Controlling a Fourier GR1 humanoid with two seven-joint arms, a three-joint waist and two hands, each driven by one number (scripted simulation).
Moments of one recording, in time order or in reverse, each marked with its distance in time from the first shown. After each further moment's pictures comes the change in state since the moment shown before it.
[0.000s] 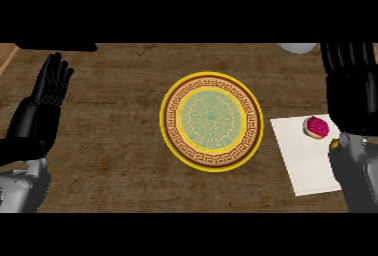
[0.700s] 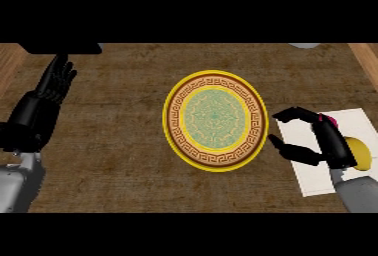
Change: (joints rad) left arm -0.033 0.045 0.006 0.043 0.034 -0.066 0.126; right arm 0.225 -0.179 0.224 0.271 0.380 0.097 -0.154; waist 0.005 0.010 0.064
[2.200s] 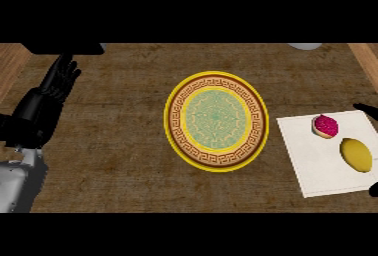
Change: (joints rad) left arm -0.023 -0.030 0.027 0.009 -0.021 -0.047 0.057; right arm 0.097 -0.510 -0.088 -0.220 0.084 0.443 0.566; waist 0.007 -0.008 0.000
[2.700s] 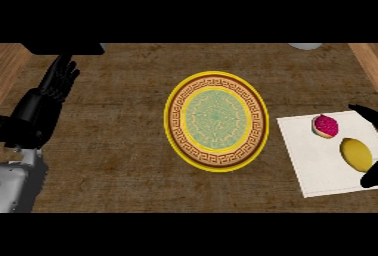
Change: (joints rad) left arm 0.004 -0.026 0.033 0.005 -0.018 -0.033 -0.013; right arm -0.086 0.108 0.024 0.128 0.184 0.082 0.083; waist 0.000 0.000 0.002
